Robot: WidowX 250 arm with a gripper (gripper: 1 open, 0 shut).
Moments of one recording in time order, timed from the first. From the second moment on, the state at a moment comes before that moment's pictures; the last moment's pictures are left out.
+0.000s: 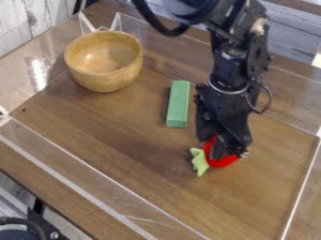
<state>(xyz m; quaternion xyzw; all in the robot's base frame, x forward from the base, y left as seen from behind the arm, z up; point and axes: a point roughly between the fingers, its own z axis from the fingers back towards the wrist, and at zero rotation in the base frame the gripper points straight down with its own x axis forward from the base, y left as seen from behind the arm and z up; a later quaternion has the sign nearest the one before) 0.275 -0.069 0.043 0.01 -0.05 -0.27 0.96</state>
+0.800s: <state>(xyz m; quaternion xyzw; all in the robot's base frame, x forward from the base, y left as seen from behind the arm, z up) 0.292 -0.047 0.056 0.02 -0.06 -0.19 0.98</state>
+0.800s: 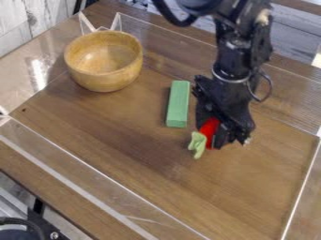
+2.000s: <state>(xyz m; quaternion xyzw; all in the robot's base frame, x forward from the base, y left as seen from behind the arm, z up) 0.263 -0.006 0.089 0.05 -0.06 -0.12 0.99</state>
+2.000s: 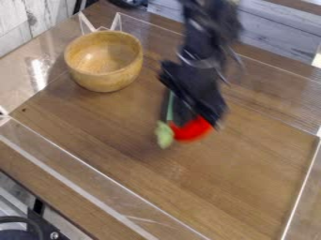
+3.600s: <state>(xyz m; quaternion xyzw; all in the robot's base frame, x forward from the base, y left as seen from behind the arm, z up) 0.246 0.092 0.052 0.03 -0.05 0.04 1.00</state>
